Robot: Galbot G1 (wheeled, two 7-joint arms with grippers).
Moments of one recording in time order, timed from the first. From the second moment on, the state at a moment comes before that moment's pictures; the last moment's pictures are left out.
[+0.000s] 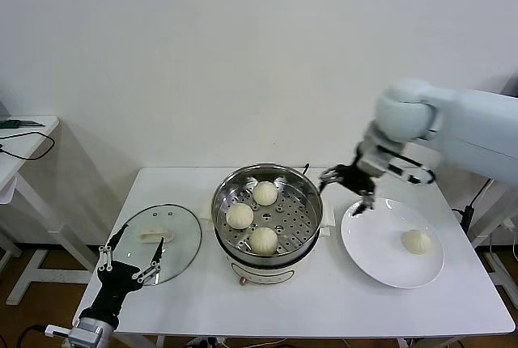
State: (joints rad) left arm 1.71 -1.42 -0.78 -2.17 0.12 -0.08 0.25; right arm 0.76 0.57 -1.38 1.62 0.21 0.18 -1.23
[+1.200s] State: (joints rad) left arm 1.71 -1.42 -0.76 -2.19 0.14 -0.08 0.24; right arm -0.12 0.56 -0.53 1.09 -0.24 -0.02 -1.27
